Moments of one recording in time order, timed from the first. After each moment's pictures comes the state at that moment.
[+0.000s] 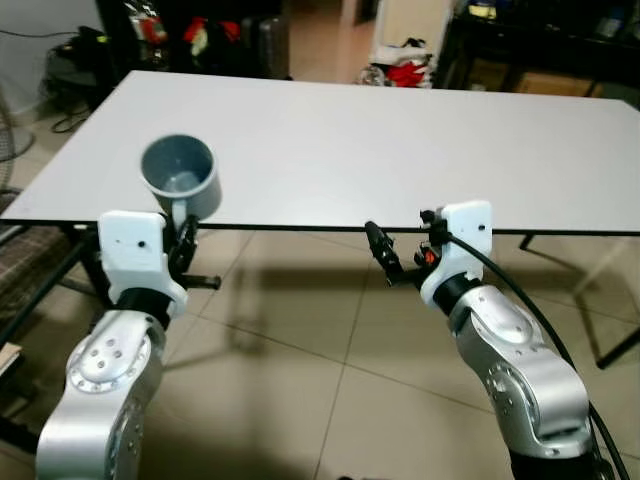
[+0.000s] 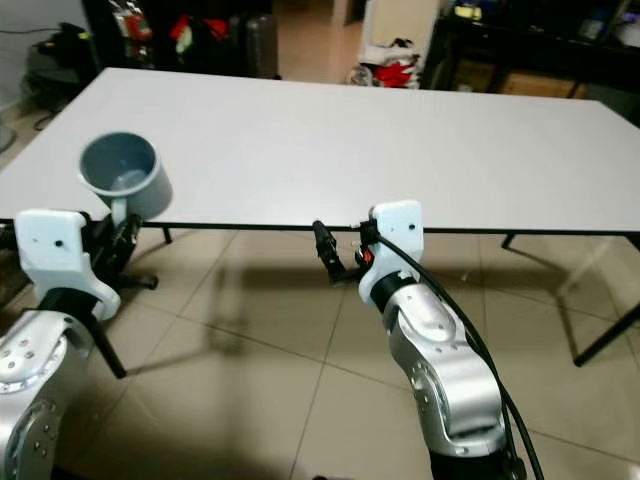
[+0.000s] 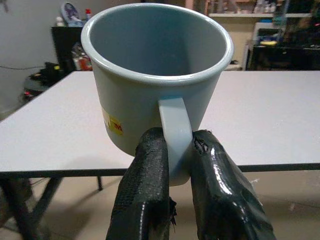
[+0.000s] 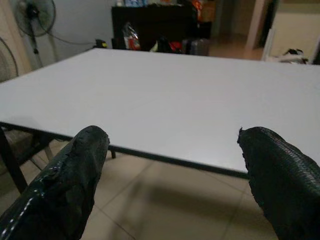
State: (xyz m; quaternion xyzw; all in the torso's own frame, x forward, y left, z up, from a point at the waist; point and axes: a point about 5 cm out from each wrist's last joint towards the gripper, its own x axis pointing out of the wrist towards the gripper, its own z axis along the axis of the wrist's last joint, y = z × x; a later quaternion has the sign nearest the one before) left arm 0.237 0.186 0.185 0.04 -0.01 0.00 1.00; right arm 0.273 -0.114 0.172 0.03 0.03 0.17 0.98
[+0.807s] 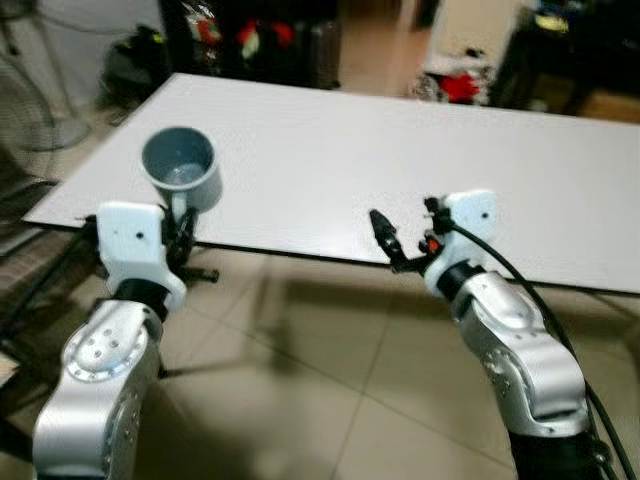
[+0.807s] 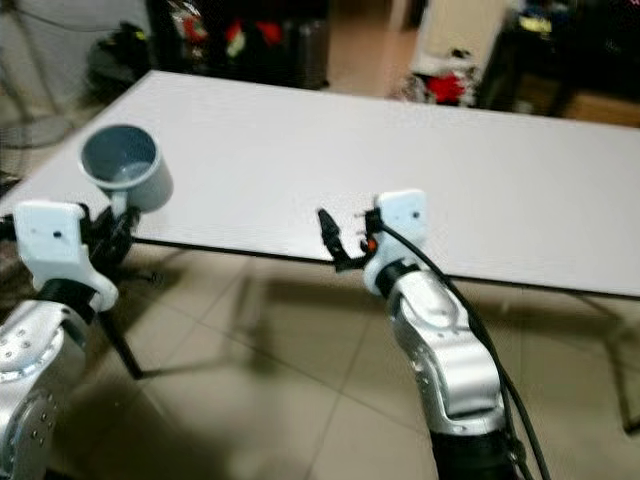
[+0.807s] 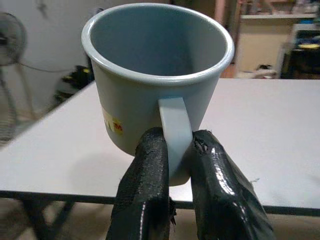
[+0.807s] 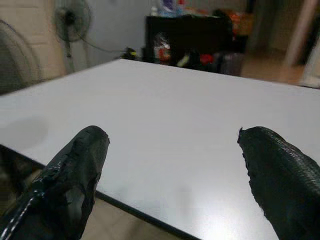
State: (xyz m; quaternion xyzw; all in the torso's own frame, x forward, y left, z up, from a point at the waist) left arm 0.242 0.193 0.189 0.05 -0.01 0.00 1.00; right arm 0.283 -0.111 0.171 0.03 0.02 0.19 0.98
